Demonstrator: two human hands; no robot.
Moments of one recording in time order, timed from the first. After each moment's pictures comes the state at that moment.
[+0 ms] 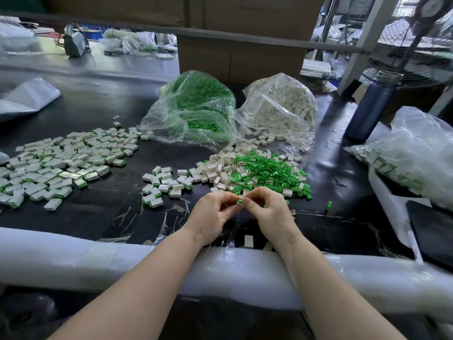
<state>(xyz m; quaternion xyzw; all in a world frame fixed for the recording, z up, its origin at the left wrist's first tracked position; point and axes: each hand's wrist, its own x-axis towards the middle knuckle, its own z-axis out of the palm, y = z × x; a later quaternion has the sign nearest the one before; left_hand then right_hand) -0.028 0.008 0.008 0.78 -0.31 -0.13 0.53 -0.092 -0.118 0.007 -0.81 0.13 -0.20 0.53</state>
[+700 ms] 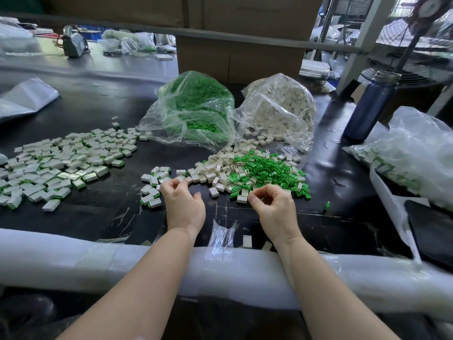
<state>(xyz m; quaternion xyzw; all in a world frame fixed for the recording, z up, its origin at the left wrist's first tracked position) -0.008 0.018 0.000 0.87 -0.06 0.07 0.48 -0.094 -0.121 0.008 -0.82 0.21 -0.26 0.46</state>
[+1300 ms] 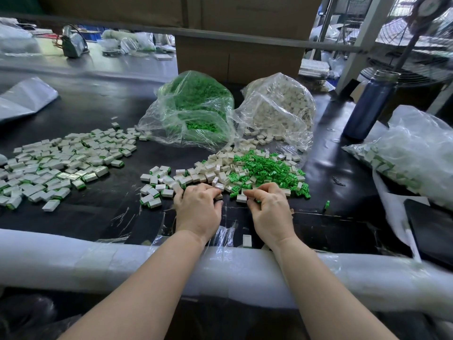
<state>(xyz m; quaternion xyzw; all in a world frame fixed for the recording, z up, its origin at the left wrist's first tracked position) -0.020 0.009 -0.003 0.93 -0.23 0.10 0.26 -0.091 -0.119 0.002 -0.92 0.20 -0.22 0.27</state>
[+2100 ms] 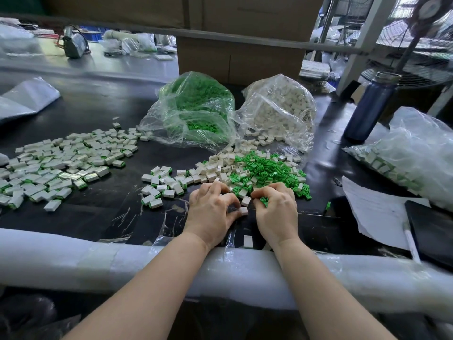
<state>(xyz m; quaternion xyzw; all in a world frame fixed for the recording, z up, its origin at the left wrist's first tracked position) -0.026 0.005 -0.003 0.90 -0.36 0.09 0.23 -0.090 -0.120 0.003 -0.90 0.25 -0.26 0.25</state>
